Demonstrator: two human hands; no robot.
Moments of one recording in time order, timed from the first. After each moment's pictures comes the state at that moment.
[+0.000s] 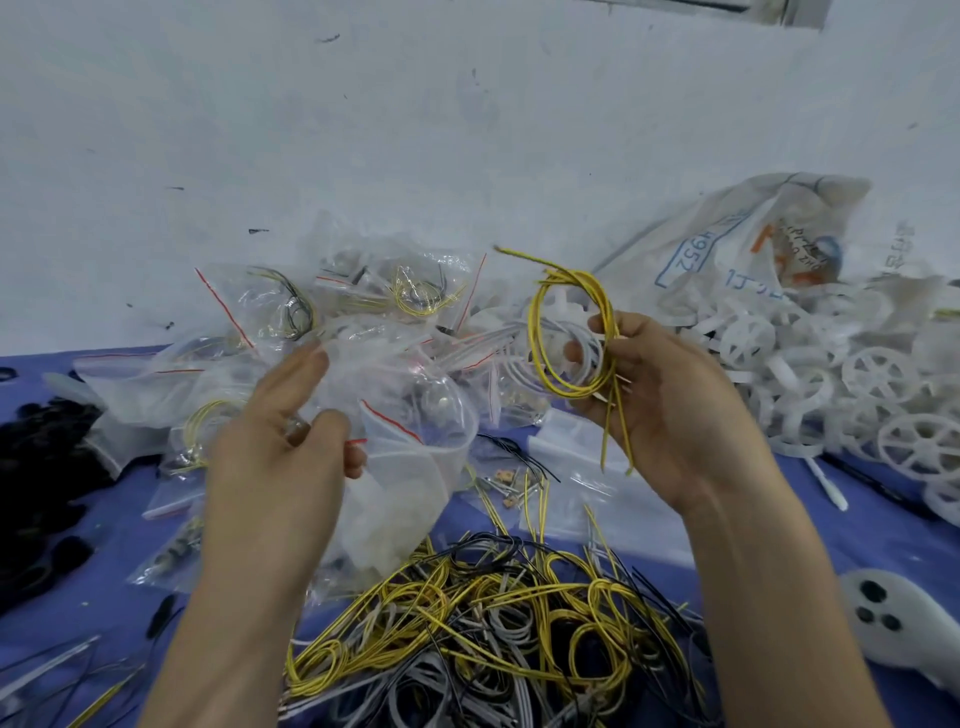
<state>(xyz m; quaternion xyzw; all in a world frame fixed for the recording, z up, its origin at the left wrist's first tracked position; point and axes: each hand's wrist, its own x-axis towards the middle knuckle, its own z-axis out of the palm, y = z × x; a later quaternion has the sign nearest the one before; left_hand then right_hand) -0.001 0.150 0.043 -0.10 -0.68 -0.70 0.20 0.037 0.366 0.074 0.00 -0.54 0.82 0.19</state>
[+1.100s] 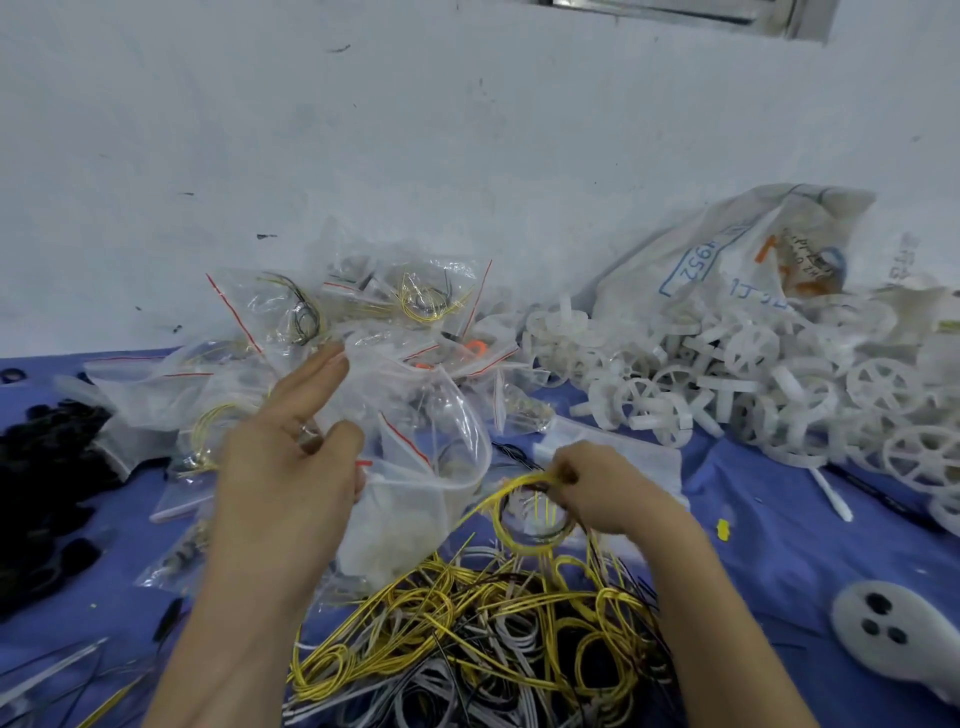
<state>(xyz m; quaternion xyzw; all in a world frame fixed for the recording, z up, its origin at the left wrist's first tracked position) 0.001 0.145 0.047 -0.12 -0.69 -0.69 0.17 -0.006 0.380 0.002 -0.09 -0.97 0.23 -0.01</state>
